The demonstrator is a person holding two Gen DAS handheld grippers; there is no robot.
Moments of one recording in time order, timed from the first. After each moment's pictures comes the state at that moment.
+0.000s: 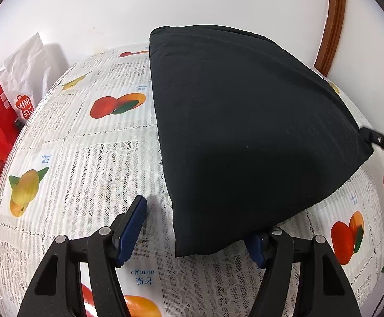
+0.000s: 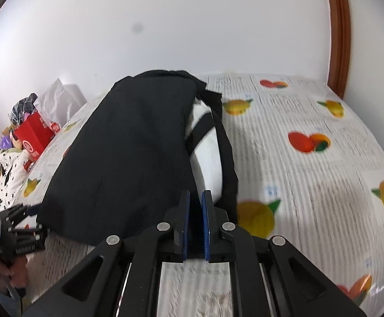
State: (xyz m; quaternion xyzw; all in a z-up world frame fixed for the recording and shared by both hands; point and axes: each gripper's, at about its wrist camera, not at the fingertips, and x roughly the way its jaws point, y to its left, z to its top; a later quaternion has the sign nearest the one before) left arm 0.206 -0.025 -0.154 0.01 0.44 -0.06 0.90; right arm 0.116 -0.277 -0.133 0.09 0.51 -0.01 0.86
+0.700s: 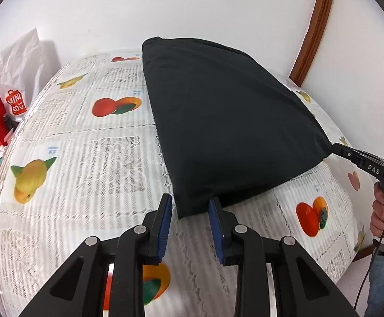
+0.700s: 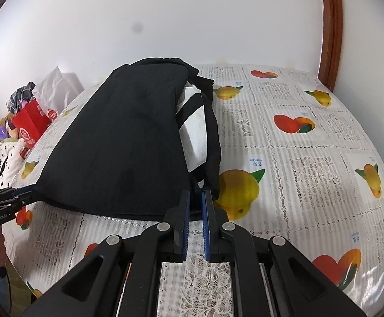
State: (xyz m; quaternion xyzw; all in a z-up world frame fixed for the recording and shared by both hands) left arm 0.168 0.006 -0.132 -0.04 0.42 -0.13 0.90; right arm 0.090 -0.275 -0.124 0.06 0.53 -0.02 0.85
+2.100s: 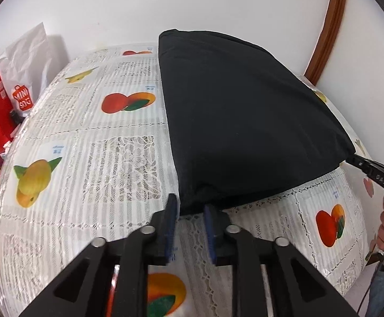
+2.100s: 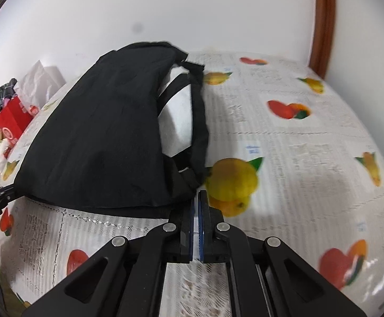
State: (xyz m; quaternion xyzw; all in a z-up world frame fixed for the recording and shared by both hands) left arm 0.184 0.006 -0.138 -0.03 0.44 -0.09 0.89; right arm 0.096 -0.271 -0.140 0.06 0.54 -0.07 0.84
